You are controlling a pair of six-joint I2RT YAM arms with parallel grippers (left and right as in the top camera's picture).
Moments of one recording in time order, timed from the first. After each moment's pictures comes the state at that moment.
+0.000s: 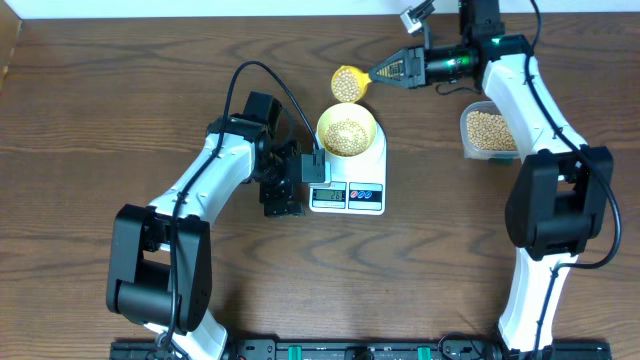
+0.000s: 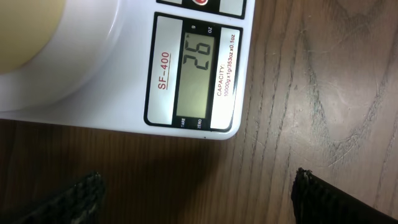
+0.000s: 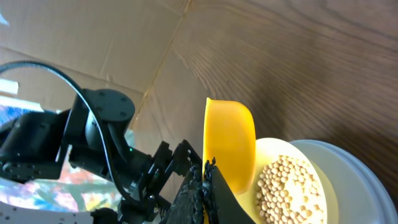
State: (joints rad) left arm -0.25 1.80 1.19 -0.88 0.41 1.27; right arm 0.14 2.19 1.88 -0.68 -1.20 0.04
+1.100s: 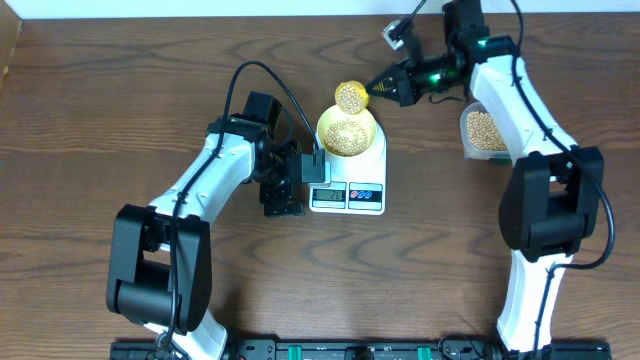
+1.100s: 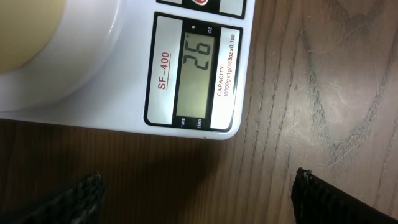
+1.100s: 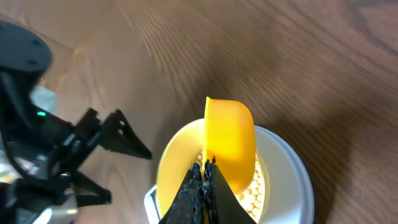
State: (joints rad) left arm -0.25 1.80 1.19 -0.88 0.41 1.27; right arm 0.19 2.18 1.88 -0.80 -0.95 -0.30
